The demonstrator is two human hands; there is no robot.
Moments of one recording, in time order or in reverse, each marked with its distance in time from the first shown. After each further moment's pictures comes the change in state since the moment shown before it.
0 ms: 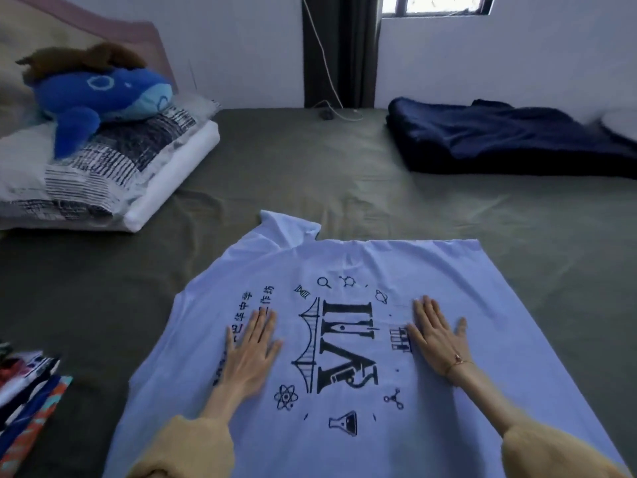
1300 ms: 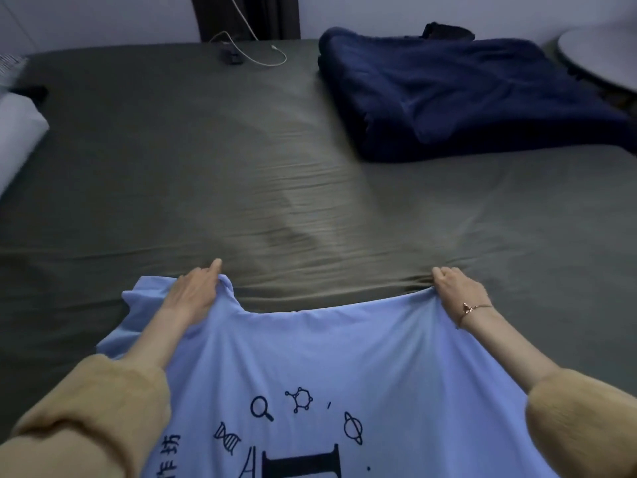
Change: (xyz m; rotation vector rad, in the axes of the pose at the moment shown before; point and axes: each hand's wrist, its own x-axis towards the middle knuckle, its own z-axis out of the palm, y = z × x) left_hand 0.377 0.053 -0.090 0.240 -0.106 0.110; right_hand 0.247 0.121 -0.116 -0.351 -0.026 0.233
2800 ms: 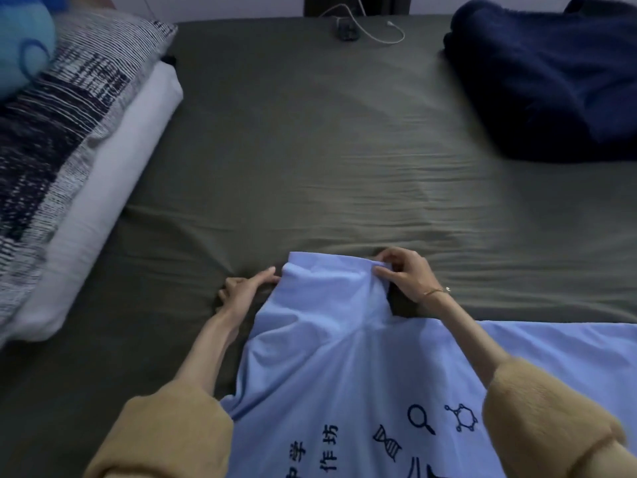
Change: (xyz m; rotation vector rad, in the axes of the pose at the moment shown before) left_hand -0.046 -0.130 0.020 -1.250 0.052 -0.661; right_hand 0.036 -0.279 -0.068 1.117 0.031 -0.294
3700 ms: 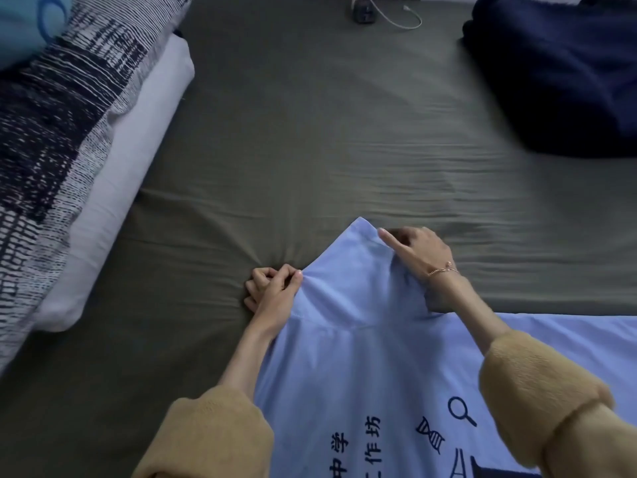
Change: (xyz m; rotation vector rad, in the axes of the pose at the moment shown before) left_hand 0.001 -0.025 0.002 0.287 0.019 0.259; right_hand 0.019 -0.033 0.024 -0.420 0.068 0.055
